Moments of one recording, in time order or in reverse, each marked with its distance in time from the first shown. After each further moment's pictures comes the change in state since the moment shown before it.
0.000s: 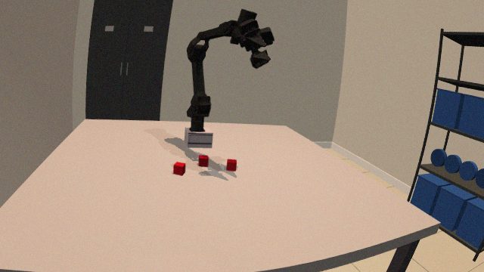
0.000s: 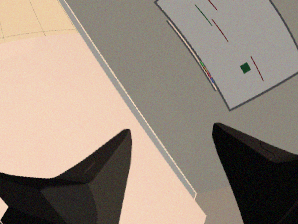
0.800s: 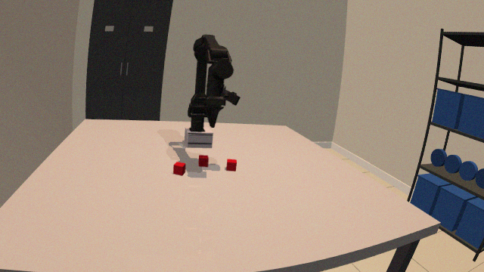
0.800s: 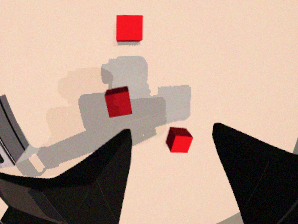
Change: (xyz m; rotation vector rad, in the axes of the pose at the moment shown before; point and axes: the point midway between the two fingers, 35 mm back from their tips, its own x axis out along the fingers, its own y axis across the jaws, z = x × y) arm 0.000 0.148 -0.243 -0.253 0.585 0.861
